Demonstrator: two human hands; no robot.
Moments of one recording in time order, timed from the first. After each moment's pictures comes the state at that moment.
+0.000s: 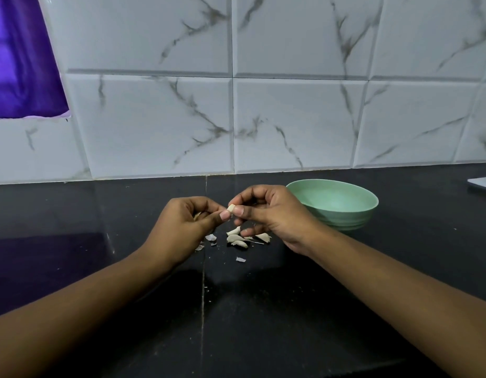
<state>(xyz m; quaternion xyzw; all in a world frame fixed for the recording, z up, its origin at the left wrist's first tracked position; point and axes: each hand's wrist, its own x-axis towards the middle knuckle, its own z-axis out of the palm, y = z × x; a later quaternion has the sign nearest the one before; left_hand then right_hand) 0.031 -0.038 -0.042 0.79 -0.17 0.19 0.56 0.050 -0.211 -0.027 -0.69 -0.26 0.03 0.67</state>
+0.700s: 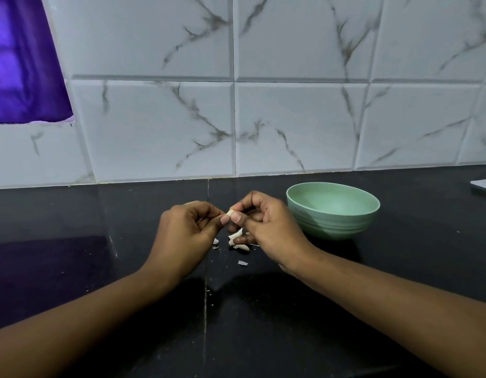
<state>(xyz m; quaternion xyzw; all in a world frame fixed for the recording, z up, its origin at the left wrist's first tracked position) 0.025 -0.041 -0.046 0.83 -0.16 0.34 0.41 0.041 -0.192 -0.045 -0.69 -0.24 -0.07 0.67</state>
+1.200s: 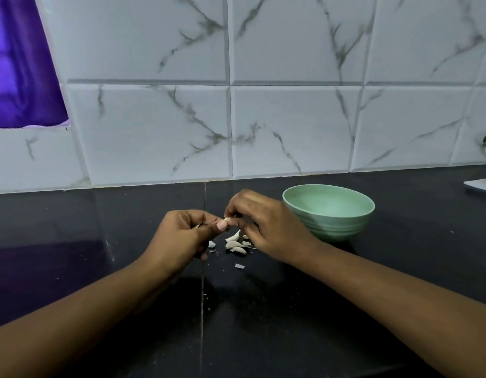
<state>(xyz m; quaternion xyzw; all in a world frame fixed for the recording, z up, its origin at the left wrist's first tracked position) 0.027 -0.045 -0.042 0.74 -0.11 0.12 0.66 0.058 -0.213 -0.036 -0.77 -0.46 -0.34 0.26</state>
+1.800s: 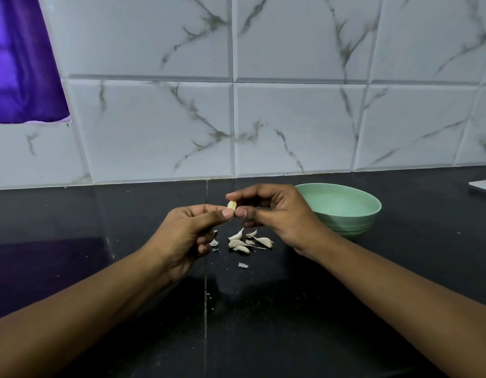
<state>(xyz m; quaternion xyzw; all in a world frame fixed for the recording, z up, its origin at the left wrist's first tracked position) 0.022 -0.049 -0.032 0.65 -0.09 0.01 0.76 0.052 -0.213 -0.026 -0.67 -0.36 -0.07 0.65</state>
